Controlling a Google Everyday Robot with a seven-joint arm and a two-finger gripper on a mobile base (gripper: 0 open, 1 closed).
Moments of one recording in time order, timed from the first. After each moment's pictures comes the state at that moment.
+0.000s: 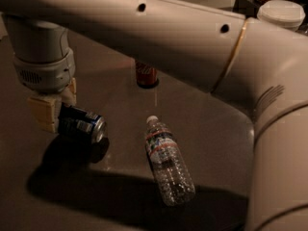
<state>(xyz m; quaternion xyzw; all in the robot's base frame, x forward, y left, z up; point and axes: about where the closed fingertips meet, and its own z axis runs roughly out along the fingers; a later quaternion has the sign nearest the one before) 0.442 0.201 0.895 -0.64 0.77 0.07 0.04</state>
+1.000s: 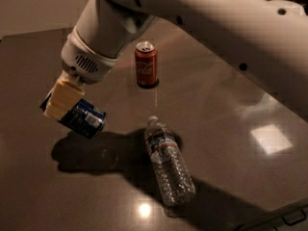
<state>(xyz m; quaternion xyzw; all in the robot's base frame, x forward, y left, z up) 0.436 0.180 0.944 -0.67 0.66 0.27 0.21</state>
